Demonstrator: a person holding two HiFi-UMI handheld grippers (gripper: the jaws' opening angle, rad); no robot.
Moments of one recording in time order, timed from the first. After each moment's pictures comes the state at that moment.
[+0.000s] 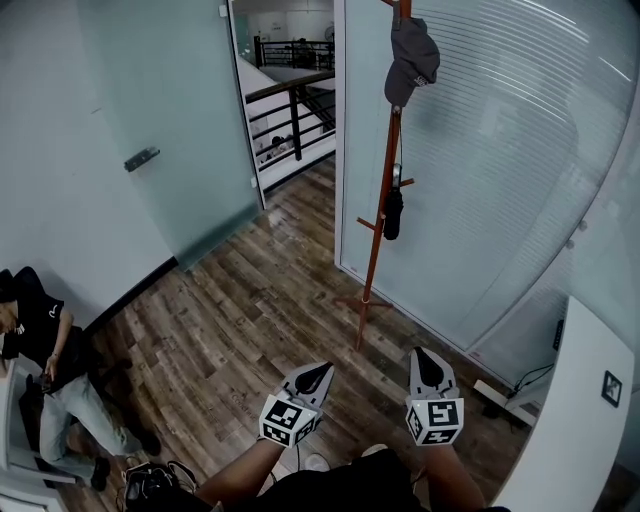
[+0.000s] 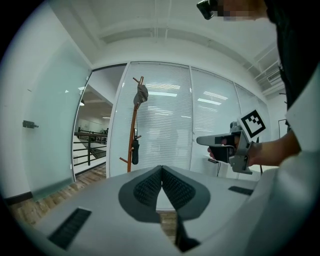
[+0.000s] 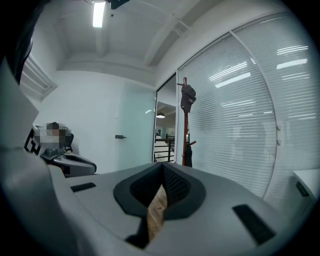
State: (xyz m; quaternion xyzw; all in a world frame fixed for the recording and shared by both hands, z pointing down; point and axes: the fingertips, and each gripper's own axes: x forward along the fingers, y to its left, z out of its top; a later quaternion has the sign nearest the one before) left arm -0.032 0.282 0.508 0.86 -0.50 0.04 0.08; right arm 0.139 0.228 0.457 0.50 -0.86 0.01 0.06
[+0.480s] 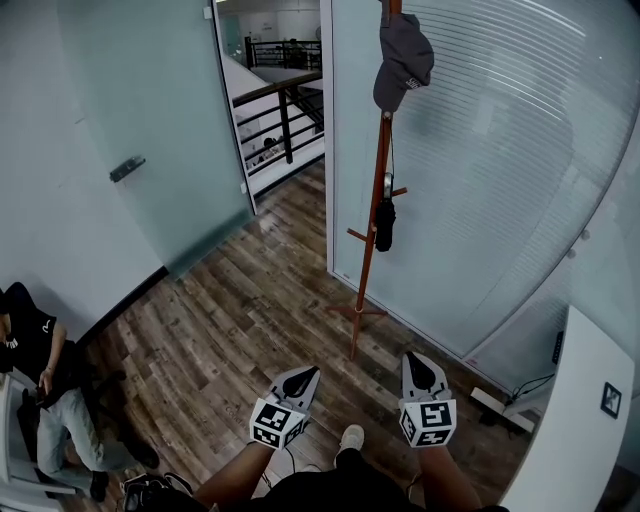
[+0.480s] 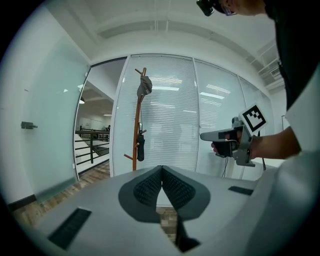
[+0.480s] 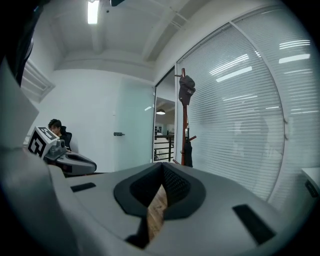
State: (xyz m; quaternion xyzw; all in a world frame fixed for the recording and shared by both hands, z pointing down) left arm -0.053 0.219 0.531 0.85 -0.51 0.07 0.09; right arm 0.136 0.163 0.479 0.50 -0.86 0.03 0.07
